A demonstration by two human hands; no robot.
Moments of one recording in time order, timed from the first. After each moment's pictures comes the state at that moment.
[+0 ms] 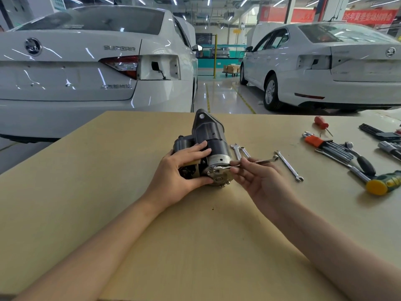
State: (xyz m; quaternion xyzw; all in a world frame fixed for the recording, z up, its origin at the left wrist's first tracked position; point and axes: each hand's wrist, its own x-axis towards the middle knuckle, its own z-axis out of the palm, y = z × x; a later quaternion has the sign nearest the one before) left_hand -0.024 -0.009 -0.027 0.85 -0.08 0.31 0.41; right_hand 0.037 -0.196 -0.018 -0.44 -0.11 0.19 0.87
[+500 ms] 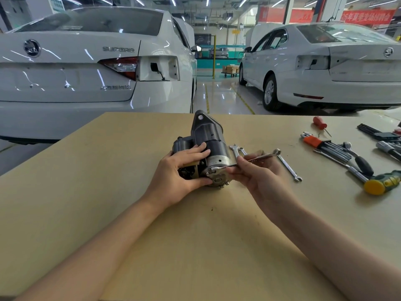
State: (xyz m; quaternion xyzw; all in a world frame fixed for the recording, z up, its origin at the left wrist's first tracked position) left_hand -0.025 -0.010 -0.026 0.85 -0.07 0.31 0.42; right_hand 0.035 -0.195 -0.016 -0.47 -0.16 0.14 0.85
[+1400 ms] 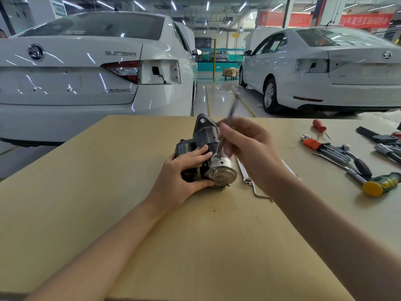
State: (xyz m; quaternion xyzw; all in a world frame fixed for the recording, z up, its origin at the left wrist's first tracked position) left_hand -0.023 -0.005 -0.031 0.86 -0.09 0.33 0.38; right_hand 0.038 -0.170 0.037 -0.55 -0.35 0.06 0.75
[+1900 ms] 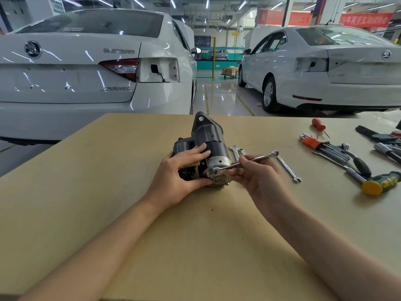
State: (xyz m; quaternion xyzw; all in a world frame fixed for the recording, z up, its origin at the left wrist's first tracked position) left_hand -0.023 -0.007 -0.030 0.85 -0.08 0.31 0.41; right_hand 0.035 -0.192 -0.015 -0.48 -0.14 0.13 0.86
